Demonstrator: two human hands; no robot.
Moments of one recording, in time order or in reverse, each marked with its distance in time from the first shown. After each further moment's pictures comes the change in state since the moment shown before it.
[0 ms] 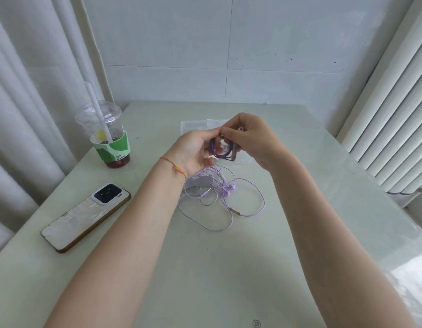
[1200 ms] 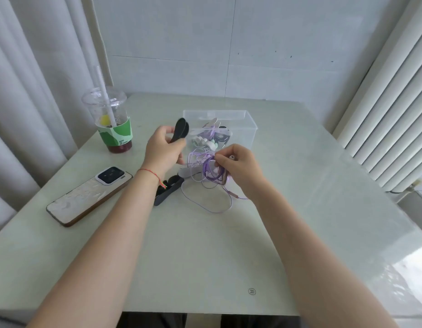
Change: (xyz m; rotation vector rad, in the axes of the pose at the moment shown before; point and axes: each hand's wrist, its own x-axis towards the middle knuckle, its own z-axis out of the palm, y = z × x) left_hand -0.029 -0.040 -0.065 0.480 0.536 0.354; right_hand -0.061 0.047 0.049 0.085 0.091 0.159
